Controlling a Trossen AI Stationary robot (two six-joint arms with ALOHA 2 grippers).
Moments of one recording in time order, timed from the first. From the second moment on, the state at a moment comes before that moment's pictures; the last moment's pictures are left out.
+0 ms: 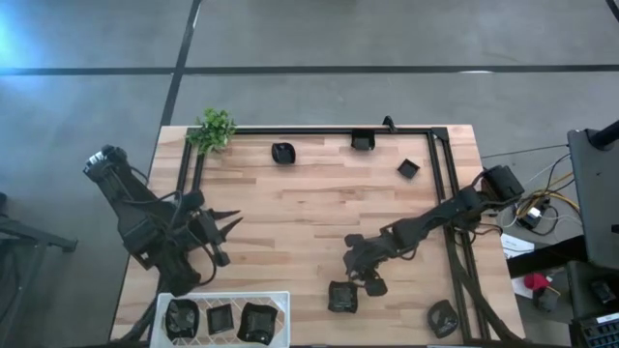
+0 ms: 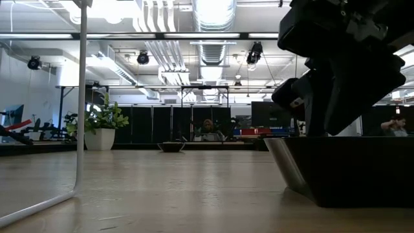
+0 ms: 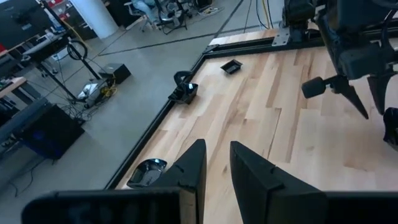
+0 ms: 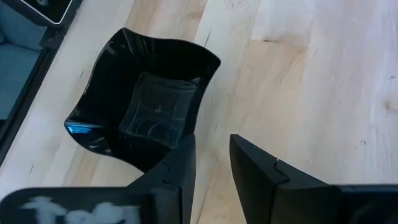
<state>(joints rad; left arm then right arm) -0.85 1.19 1.24 -1.24 -1.19 -0.87 0.38 1.67 0.81 -0.02 -0.17 0.23</state>
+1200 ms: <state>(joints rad) -0.85 1.19 1.24 -1.24 -1.19 -0.80 0.38 1.68 0.83 -0.01 -0.19 0.31</state>
